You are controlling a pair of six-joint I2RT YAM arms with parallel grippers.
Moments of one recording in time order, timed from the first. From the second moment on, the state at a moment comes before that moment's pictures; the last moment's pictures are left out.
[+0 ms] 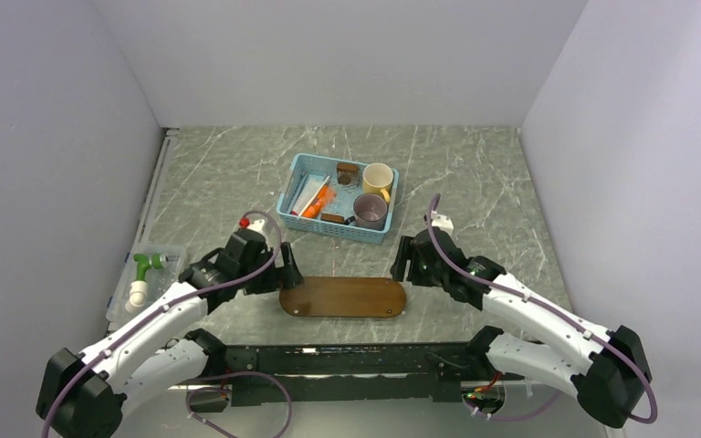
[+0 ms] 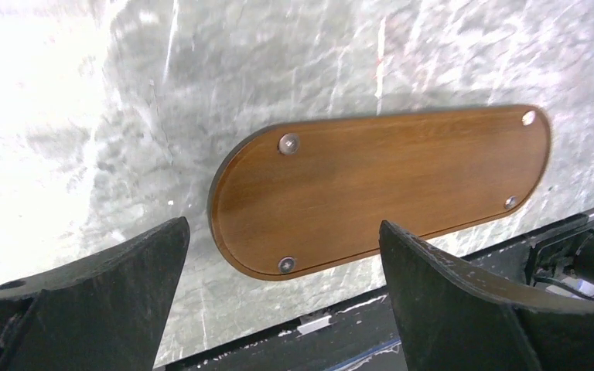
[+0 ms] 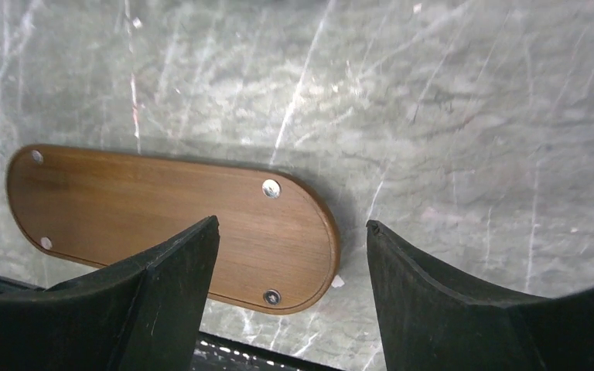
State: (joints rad) left arm -0.58 0.89 0.51 -0.50 0.07 -0.72; right arm 0.73 0.95 0.59 -0.49 0.19 0.78
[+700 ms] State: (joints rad) left arm -0.58 0.86 1.11 -0.81 -0.16 -0.38; right arm 0.66 1.26 1.01 -0.51 0.32 0.61
